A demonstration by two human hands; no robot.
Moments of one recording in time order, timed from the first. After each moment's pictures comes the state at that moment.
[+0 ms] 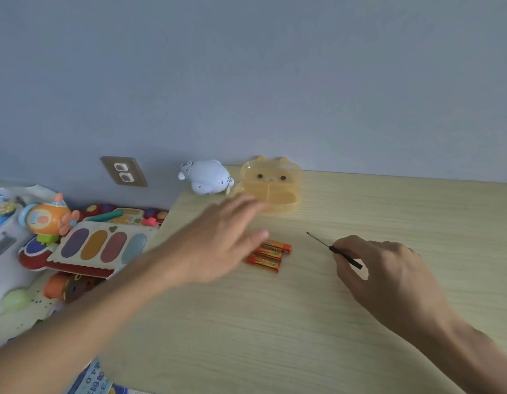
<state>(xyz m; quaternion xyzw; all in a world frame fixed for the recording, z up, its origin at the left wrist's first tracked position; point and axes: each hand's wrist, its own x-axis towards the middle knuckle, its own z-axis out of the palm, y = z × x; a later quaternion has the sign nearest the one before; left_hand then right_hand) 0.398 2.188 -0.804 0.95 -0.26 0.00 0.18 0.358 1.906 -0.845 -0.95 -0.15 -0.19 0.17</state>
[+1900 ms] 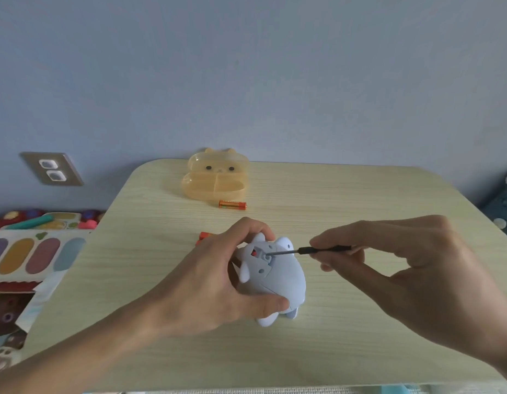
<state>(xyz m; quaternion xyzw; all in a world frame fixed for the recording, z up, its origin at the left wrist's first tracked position) 0.326 2.128 -0.815 0.83 -0.24 -0.11 0.48 0.275 1.880 -0.760 -0.90 -0.16 -0.03 0.40</state>
